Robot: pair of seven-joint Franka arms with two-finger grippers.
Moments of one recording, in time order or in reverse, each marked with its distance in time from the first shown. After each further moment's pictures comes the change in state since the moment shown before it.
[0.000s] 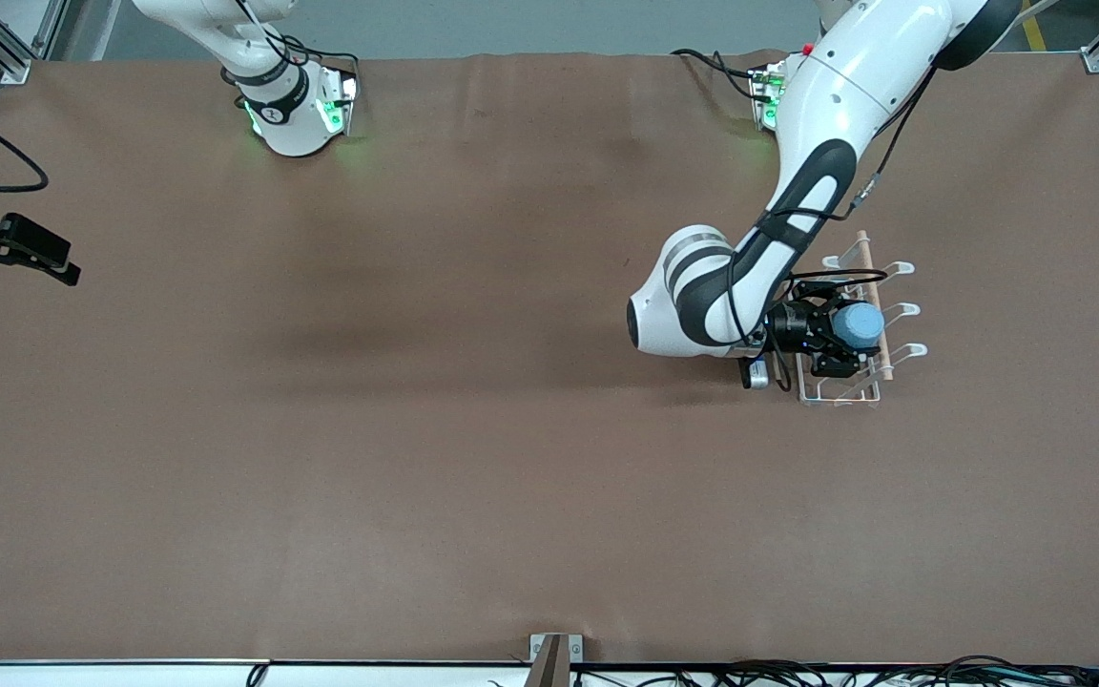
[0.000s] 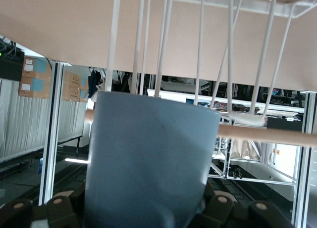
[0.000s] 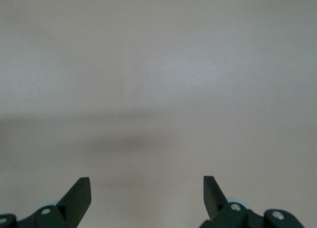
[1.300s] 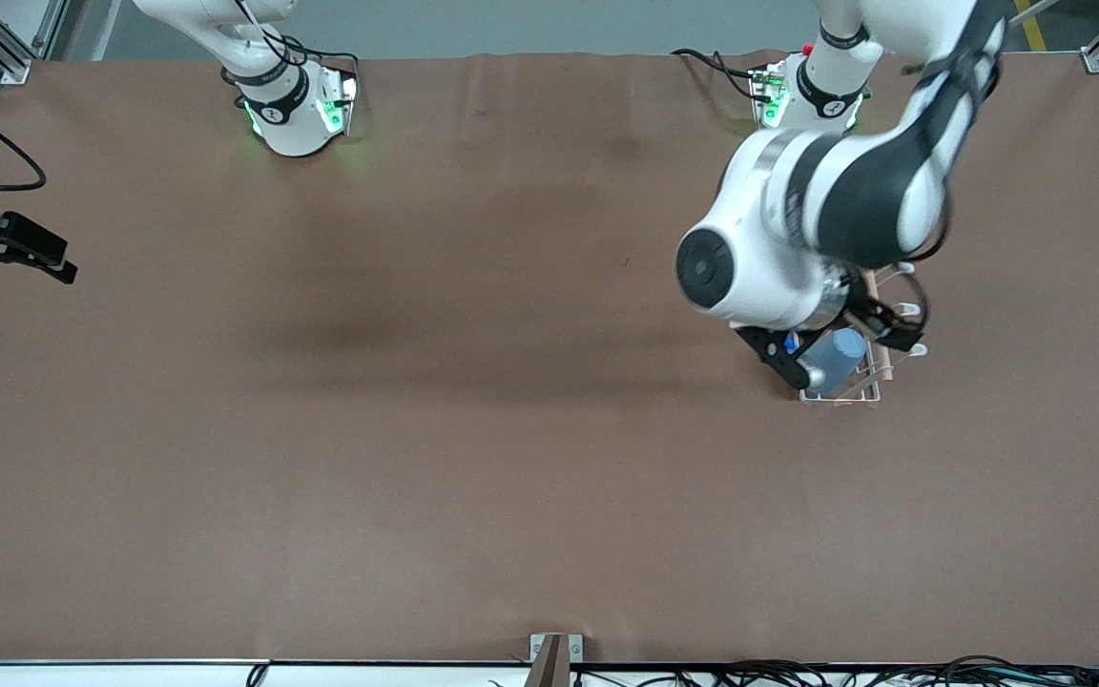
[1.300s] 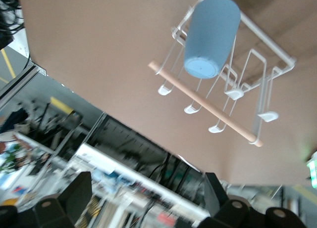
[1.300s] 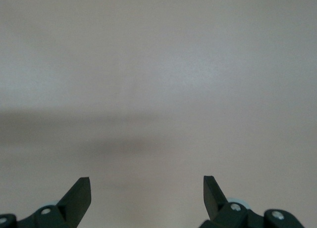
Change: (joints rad) left arm 0.061 -0.243 -0.018 0.358 -0.391 0.028 -0.171; right arm -0.022 -0.038 -0.001 -0.076 0.000 0.050 -0.021
